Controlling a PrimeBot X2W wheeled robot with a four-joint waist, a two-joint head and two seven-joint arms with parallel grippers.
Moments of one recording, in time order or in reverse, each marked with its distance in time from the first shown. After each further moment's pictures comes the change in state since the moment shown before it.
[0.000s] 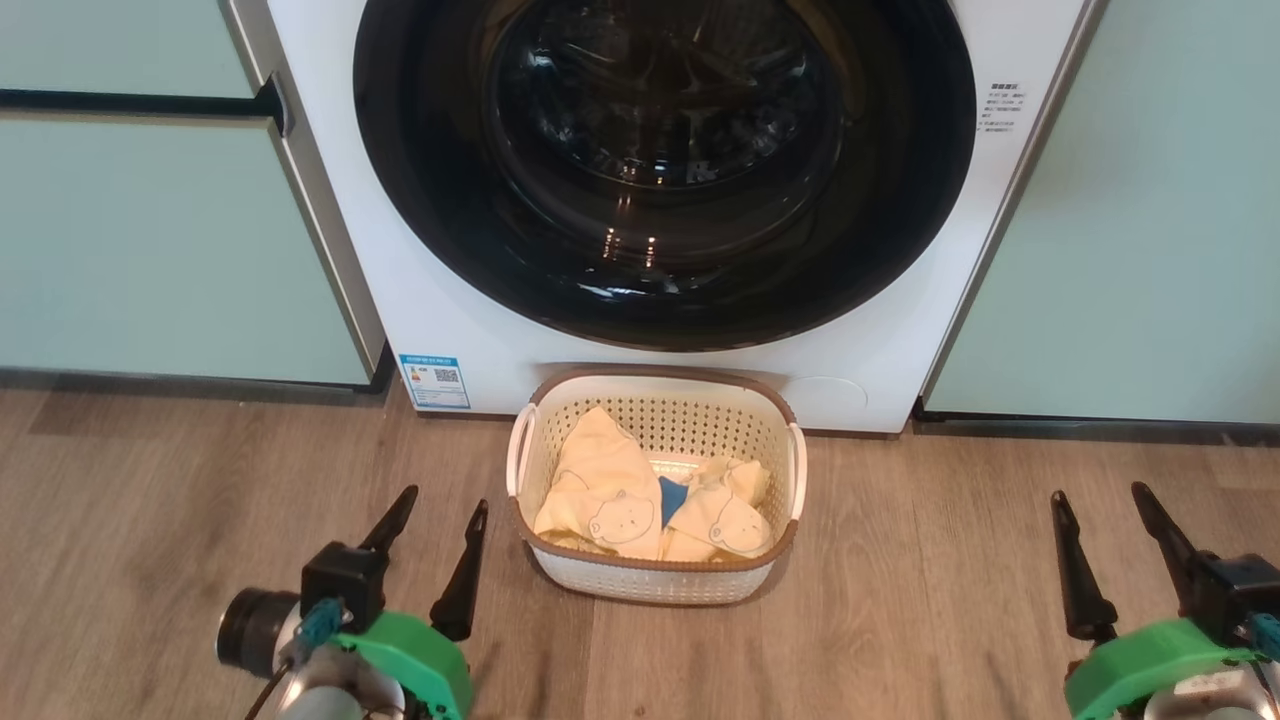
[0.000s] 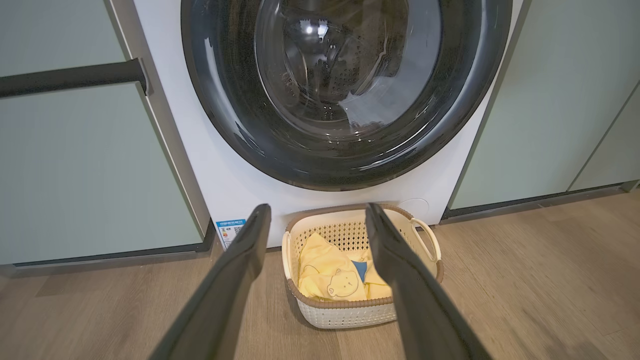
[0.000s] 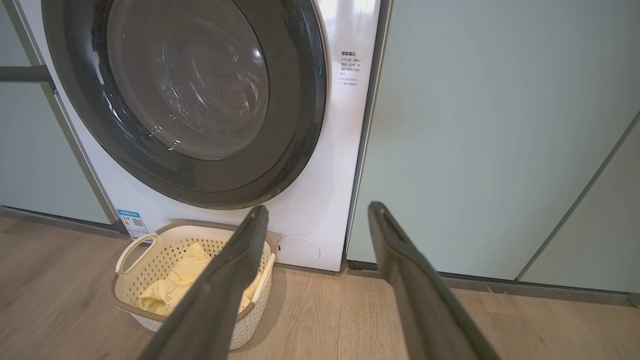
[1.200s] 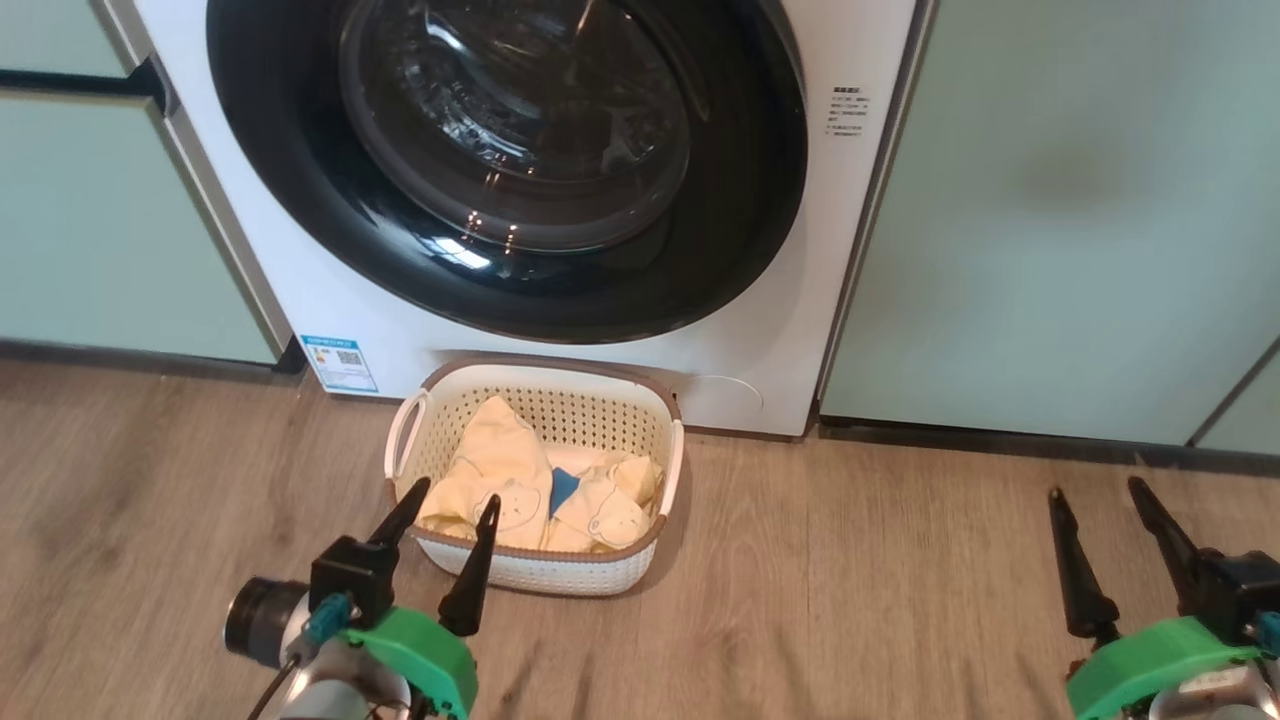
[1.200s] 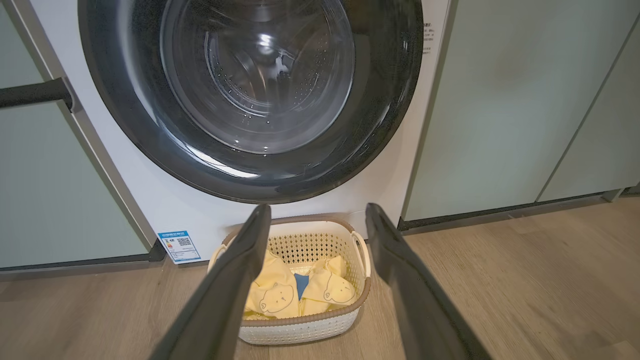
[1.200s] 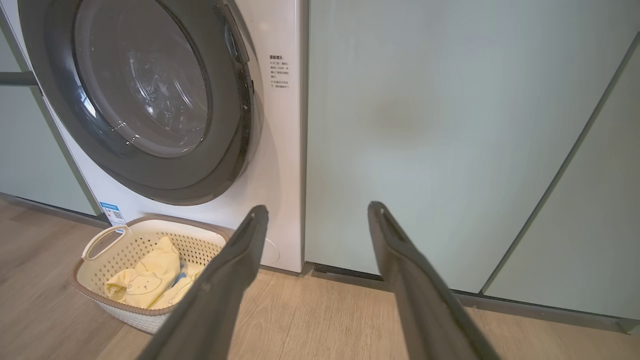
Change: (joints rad) left arm -0.008 0.006 -0.017 -0.014 0.009 -0.010 0.000; right arm 0.000 -0.001 -0.007 -0.013 0.004 0.000 0.000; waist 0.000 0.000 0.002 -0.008
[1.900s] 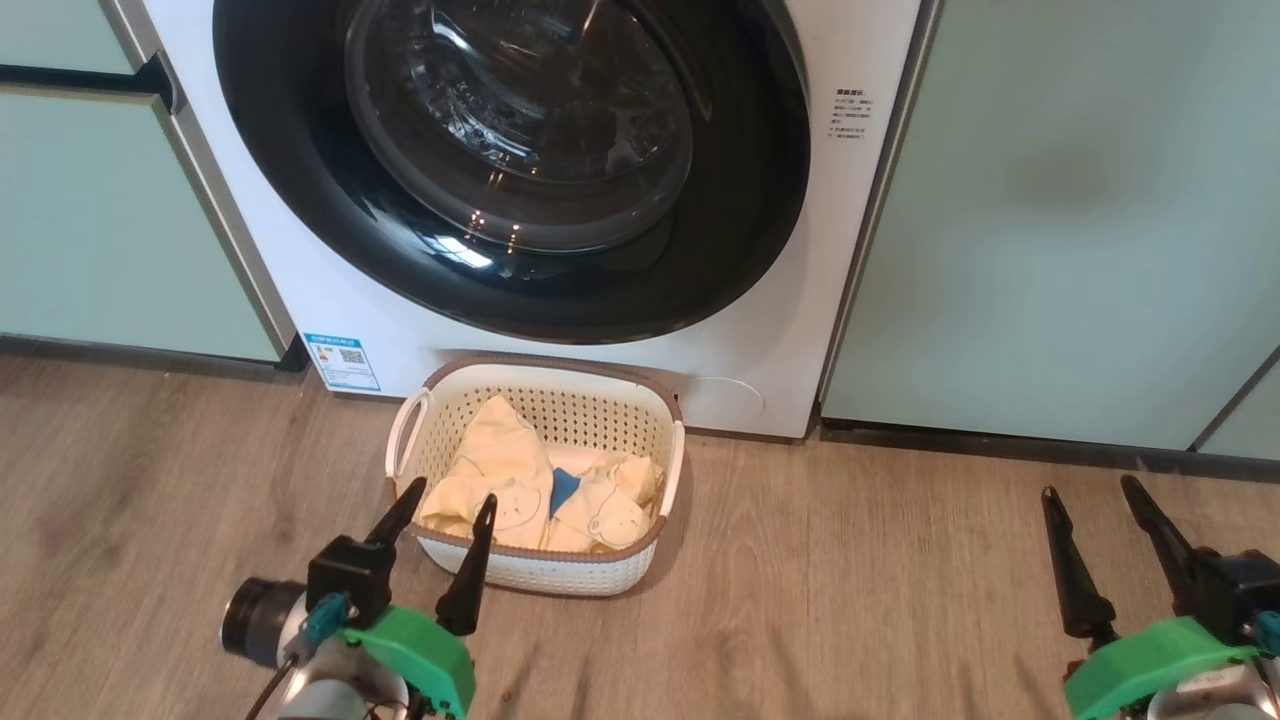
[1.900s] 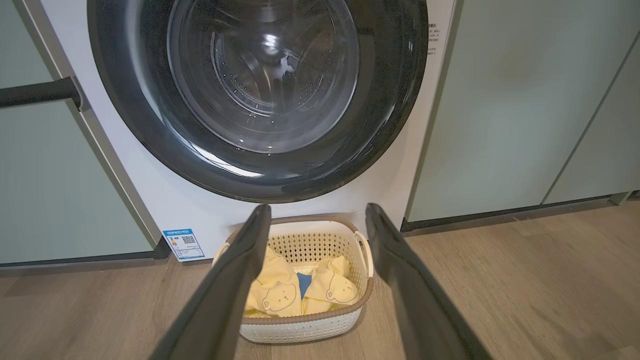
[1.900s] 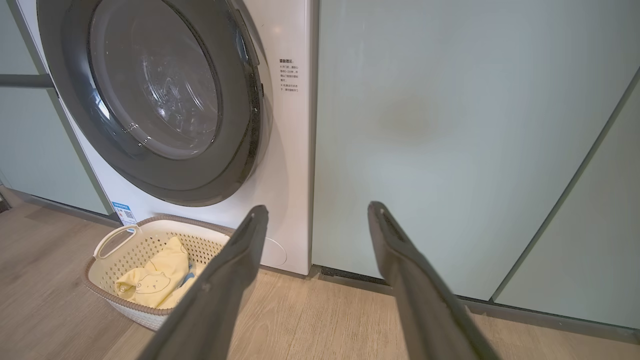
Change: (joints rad) left arm 0.000 0.001 0.004 0.001 0.000 0.001 0.000; right arm 0.000 0.001 0.002 -0.005 0.004 0.000 0.000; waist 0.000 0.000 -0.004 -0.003
